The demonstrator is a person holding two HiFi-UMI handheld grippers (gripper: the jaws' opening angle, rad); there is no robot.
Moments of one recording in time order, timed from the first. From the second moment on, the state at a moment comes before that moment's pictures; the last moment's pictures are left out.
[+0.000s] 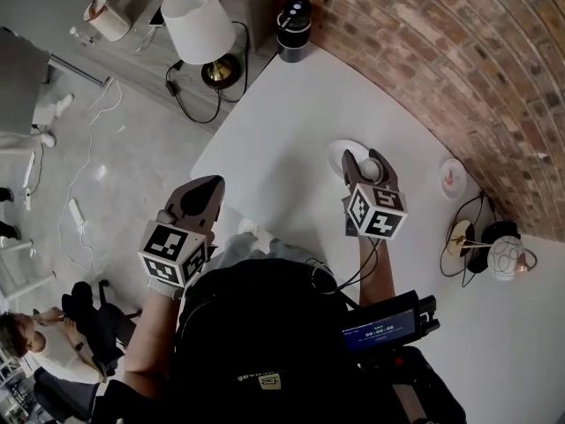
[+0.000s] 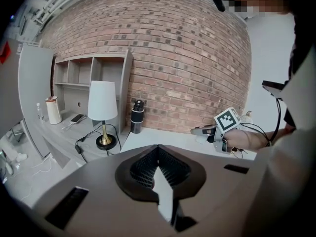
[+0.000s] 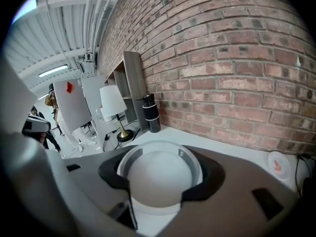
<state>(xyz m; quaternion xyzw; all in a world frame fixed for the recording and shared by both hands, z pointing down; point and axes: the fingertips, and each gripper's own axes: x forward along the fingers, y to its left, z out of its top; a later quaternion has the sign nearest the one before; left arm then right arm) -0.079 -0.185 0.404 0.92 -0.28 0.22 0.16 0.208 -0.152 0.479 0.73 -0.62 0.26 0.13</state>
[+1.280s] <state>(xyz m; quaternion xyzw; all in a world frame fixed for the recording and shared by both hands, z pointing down) -0.080 -0.166 0.427 0.88 -0.36 0.27 0.17 0.241 -0.193 0.619 0.68 -0.64 0.28 0.23</state>
